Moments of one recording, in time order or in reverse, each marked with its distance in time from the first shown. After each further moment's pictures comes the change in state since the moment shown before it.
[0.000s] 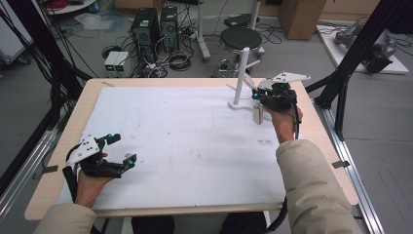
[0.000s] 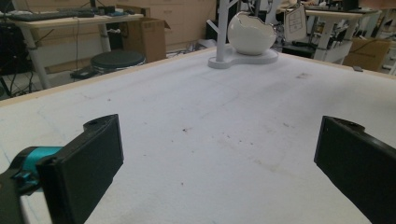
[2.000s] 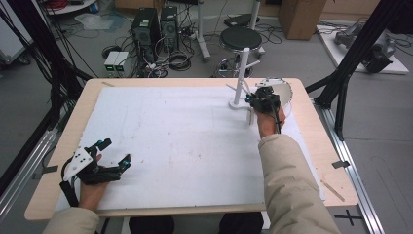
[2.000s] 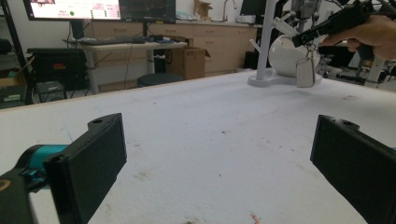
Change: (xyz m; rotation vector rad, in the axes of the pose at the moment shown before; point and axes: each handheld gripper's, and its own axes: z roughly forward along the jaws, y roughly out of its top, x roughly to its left) left arm -0.002 -0.033 -0.014 -0.153 0.178 -0.010; right arm -0.008 -0.032 0.070 0.120 -0.167 0.045
